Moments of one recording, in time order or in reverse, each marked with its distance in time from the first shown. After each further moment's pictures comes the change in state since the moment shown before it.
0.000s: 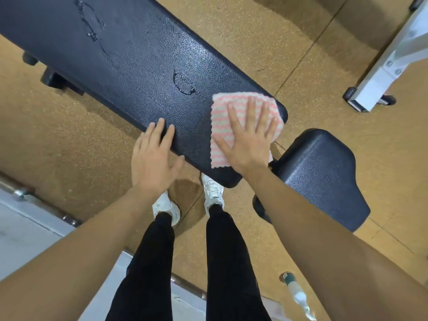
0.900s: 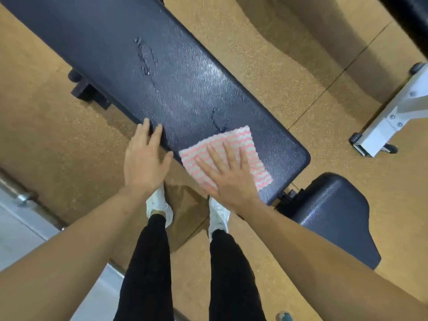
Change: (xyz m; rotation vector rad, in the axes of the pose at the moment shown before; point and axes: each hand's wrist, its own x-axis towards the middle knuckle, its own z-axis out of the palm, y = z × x) left_hand 0.043 -0.081 -0.036 -0.218 0.111 -0.200; right_hand 0.005 -0.074 0.009 -0.132 -0.014 -0.628
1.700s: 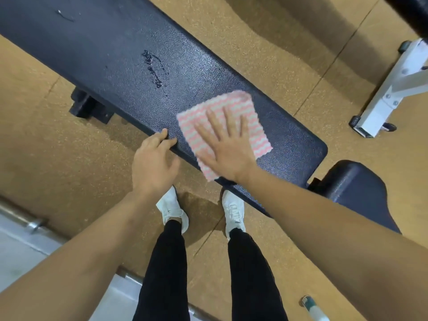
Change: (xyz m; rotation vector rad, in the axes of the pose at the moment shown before) left_hand 0.030 -0.039 -0.027 -0.078 -0.097 0.133; right_hand 0.105 -0.021 -0.039 0.011 -0.043 0.201
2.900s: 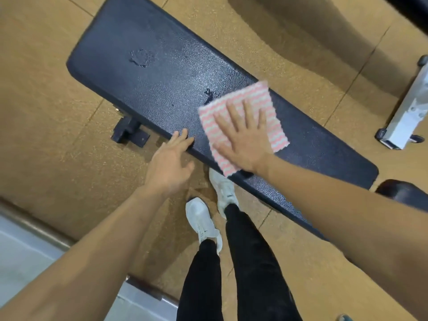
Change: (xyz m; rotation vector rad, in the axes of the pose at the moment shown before) left_hand 0.075 -0.100 -0.085 -0.102 -0.206 0.073; right_hand 0.121 -0.059 -0.038 -0.018 -0.020 0.081
